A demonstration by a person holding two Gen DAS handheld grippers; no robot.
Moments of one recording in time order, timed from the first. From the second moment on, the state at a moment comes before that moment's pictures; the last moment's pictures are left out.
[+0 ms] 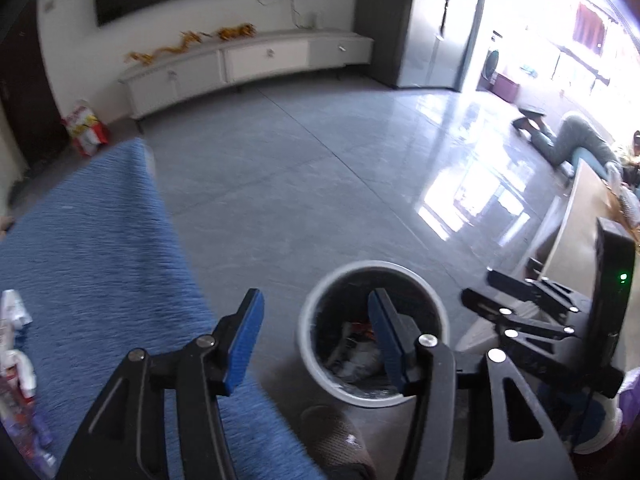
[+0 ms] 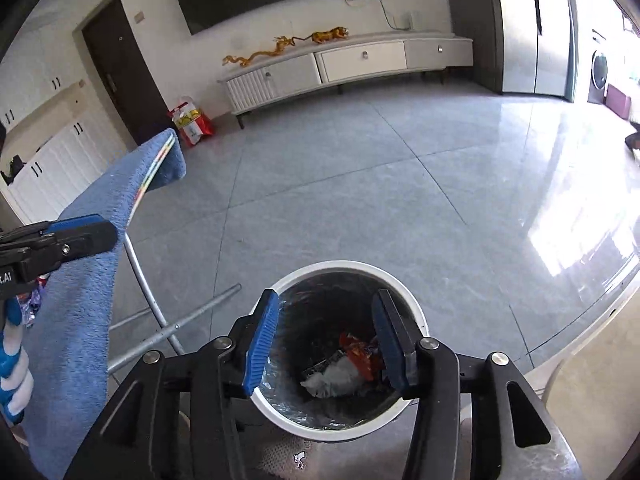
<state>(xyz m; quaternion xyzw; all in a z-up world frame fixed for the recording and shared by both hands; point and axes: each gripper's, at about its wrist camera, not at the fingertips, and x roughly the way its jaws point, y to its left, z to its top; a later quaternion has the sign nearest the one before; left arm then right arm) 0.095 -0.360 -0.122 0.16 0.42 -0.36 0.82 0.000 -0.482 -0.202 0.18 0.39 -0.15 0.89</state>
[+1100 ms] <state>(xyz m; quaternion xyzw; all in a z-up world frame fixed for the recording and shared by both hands) 0.059 -0.115 -0.031 0.05 0.29 -0.15 0.94 -0.009 -0.338 -0.079 0.07 0.32 -0.07 0.94</state>
